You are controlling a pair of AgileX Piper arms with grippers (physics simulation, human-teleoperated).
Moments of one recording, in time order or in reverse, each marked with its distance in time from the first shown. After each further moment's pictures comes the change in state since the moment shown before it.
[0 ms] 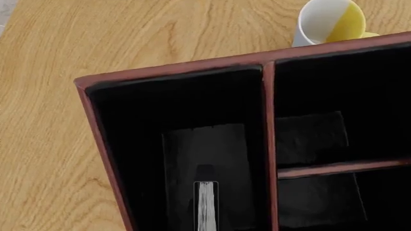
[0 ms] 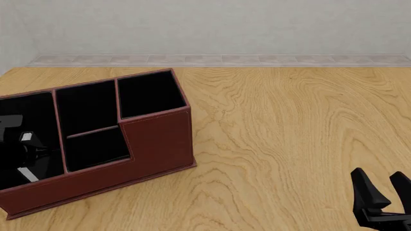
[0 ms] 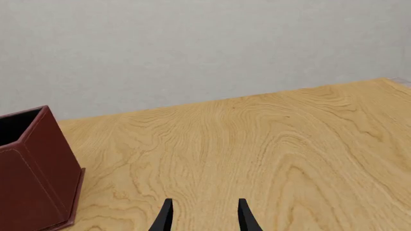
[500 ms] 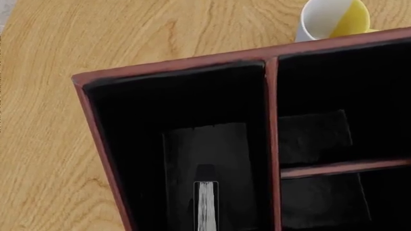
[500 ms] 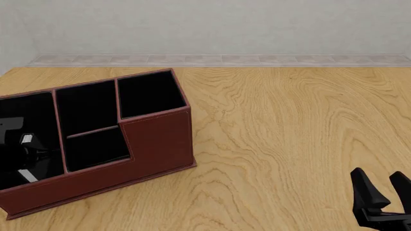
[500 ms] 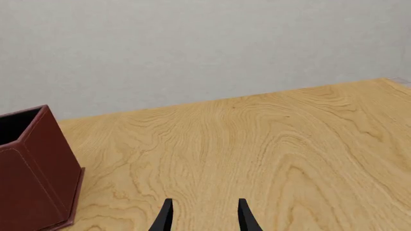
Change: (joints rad) left arm 0.005 0.008 0.019 -0.028 0.008; right arm 0.001 0.004 0.000 -0.003 -0.002
